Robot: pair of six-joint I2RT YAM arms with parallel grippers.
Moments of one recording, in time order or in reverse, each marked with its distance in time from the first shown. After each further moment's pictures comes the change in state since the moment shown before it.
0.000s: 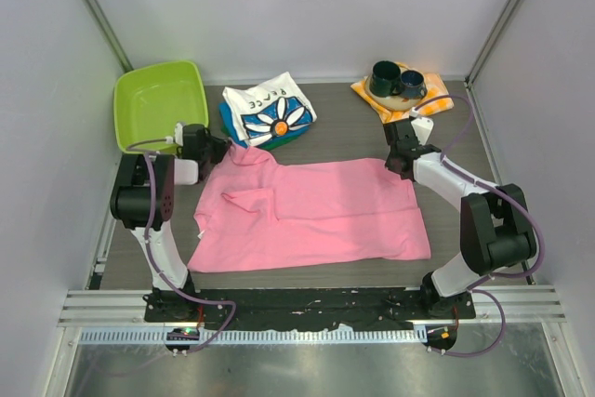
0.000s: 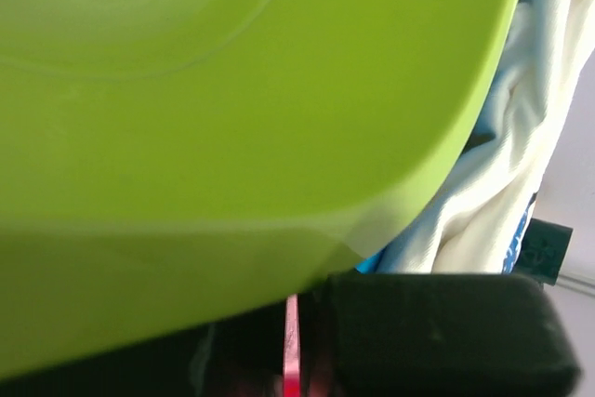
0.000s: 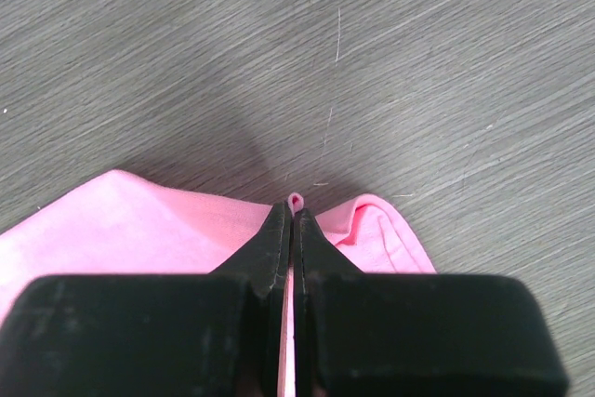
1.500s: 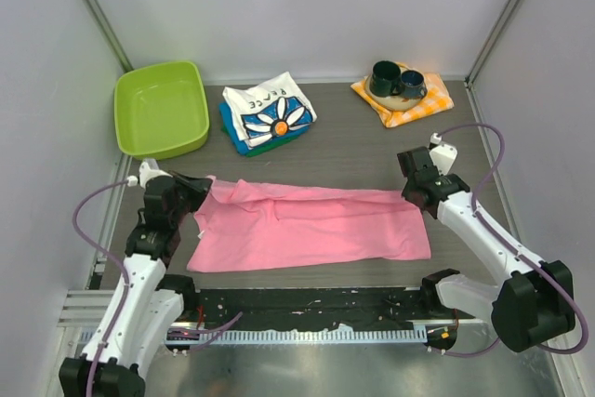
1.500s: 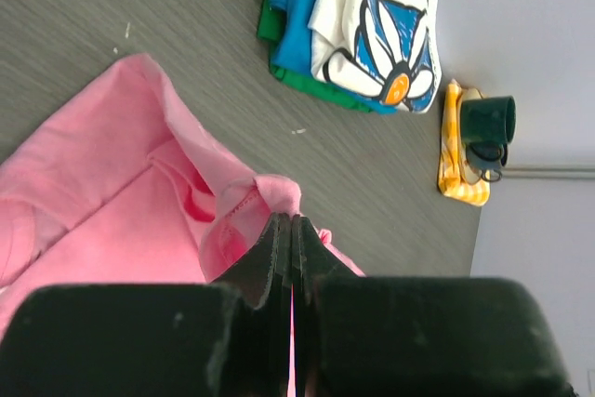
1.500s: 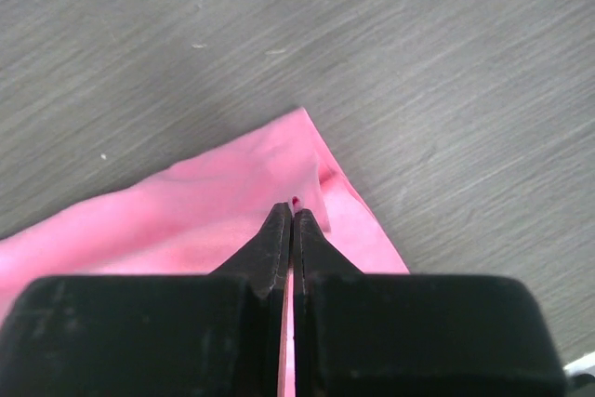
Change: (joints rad) left arm -0.068 -1.221 -0.409 -0.700 -0.091 0.119; right arm 0.049 -0.434 -0.177 -0.323 0.064 0.103
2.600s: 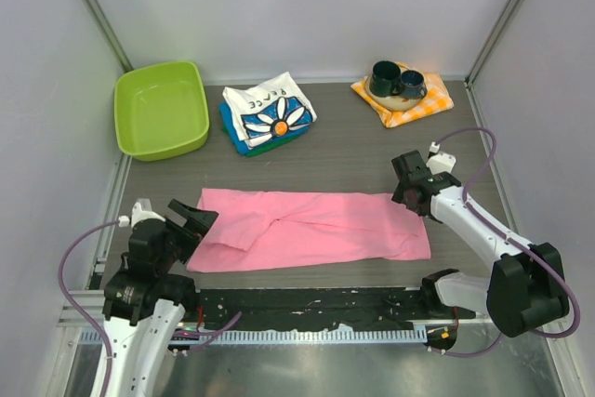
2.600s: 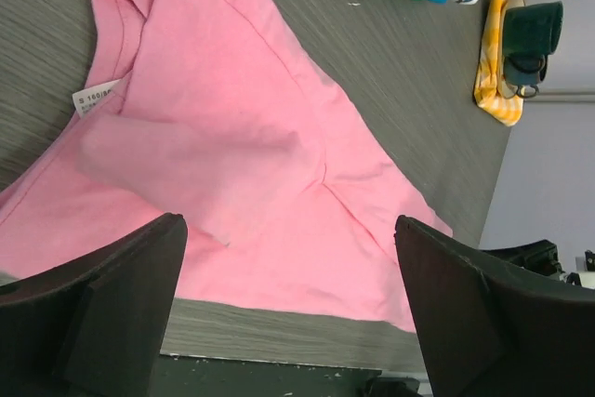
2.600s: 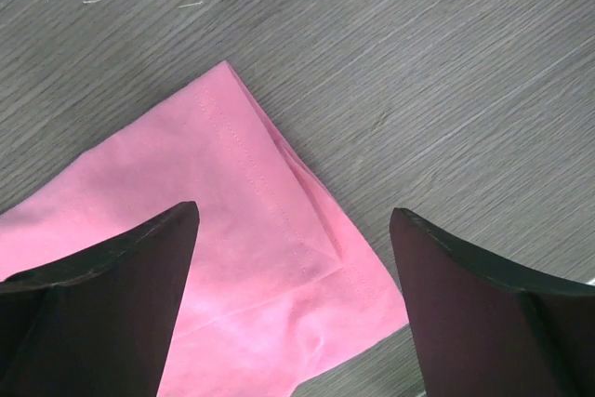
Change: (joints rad) left arm -0.075 -0.514 0.040 -0.695 0.040 -0.040; right arm 0.000 0.080 -0.033 -0.090 0.046 0.080
